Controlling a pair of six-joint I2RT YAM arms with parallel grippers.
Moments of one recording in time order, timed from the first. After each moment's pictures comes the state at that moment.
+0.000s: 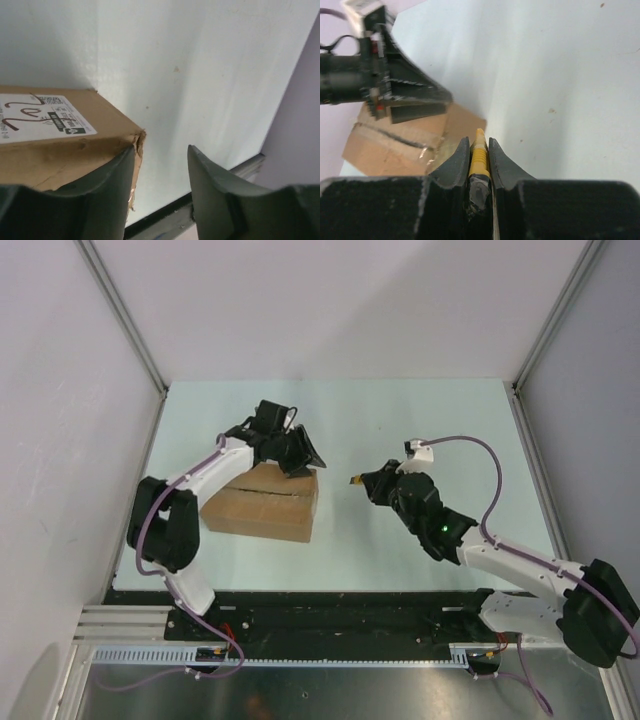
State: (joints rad) left arm -0.42 1.75 1.30 -0.47 0.34 -0.84; right arm 0.84 1.11 0.67 0.19 0.41 0.69
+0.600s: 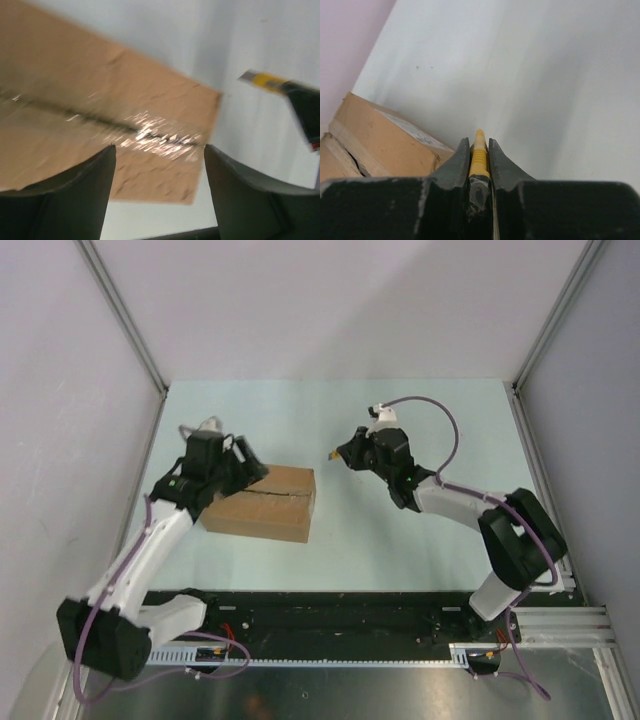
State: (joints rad) left arm -0.32 1.16 1.04 -0.58 0.04 -0.67; right arm 0.63 1.59 0.93 0.38 0.07 0.51
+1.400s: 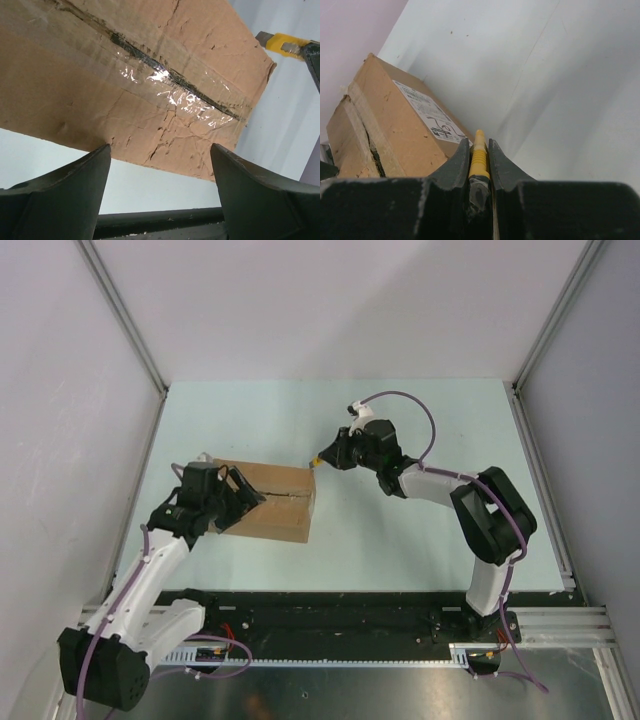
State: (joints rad) left arm -0.24 0.93 0.74 -0.64 0.06 -0.83; right arm 0.59 1.84 1.11 0.44 -0.28 0.48
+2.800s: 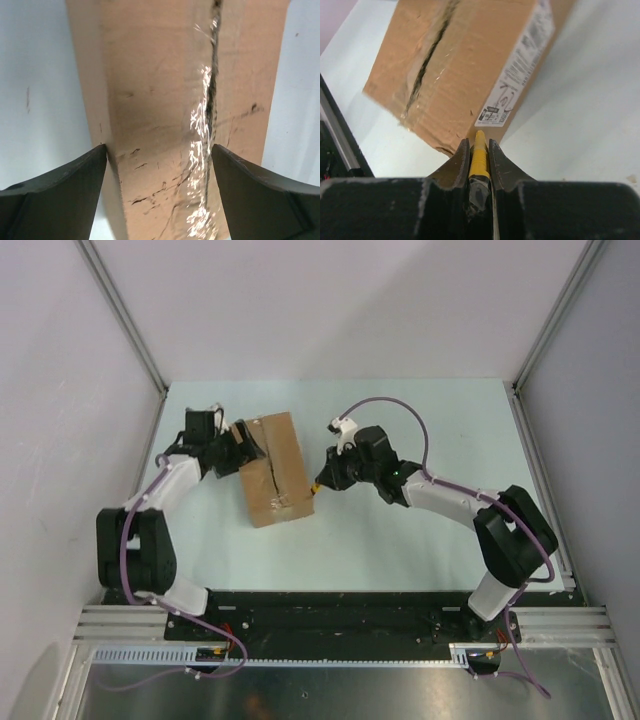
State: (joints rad) left arm -0.05 1.48 1.02 -0.38 0.25 -0.52; right arm 0.68 1.69 1.10 0.11 -0.33 0.28
